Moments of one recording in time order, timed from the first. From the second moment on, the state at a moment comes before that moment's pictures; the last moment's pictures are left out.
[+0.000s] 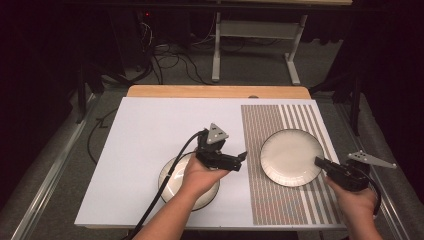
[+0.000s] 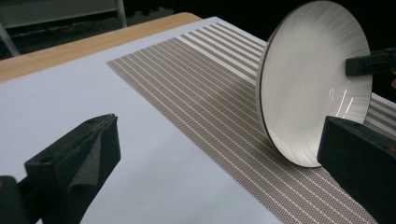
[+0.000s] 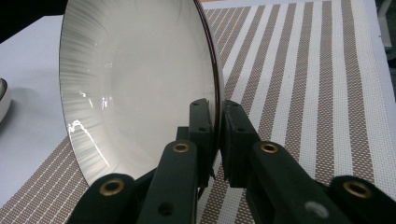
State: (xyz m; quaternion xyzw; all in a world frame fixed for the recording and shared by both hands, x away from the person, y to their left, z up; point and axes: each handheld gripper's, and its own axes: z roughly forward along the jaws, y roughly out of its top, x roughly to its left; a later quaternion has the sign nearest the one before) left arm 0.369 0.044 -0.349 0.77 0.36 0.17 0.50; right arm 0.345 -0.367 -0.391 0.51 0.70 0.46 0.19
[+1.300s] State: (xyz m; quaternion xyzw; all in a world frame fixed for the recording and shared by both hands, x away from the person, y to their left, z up) left arm 0.306 0.230 -0.377 0.70 0.43 0.25 0.52; right arm 0.361 -0.366 -0.399 0.56 0.69 0.42 0.18
